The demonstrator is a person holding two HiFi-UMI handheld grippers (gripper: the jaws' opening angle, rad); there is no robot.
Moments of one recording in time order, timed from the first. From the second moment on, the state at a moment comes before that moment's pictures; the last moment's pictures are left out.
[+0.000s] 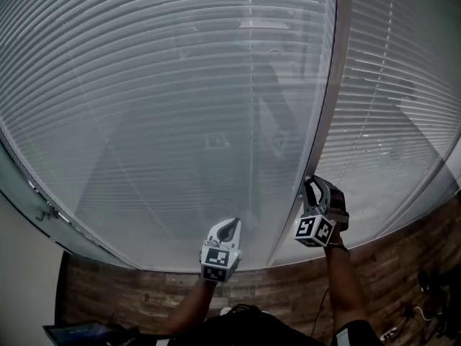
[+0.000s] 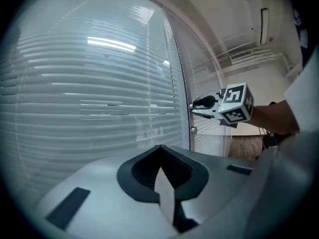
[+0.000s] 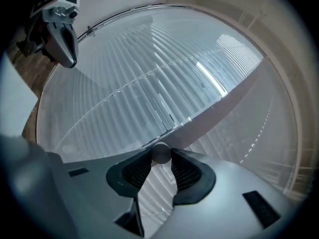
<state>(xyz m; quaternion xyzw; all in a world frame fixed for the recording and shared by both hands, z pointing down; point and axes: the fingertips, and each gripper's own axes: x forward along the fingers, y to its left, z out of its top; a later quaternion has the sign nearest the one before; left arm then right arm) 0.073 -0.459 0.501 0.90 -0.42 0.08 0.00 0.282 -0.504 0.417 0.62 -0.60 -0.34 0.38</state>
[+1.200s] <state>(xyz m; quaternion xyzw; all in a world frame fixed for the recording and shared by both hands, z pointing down) 0.096 -0.436 0.470 0.89 -0.46 0.06 -0.02 0.304 -0.404 0.428 0.69 -0.68 -0.20 0.14</state>
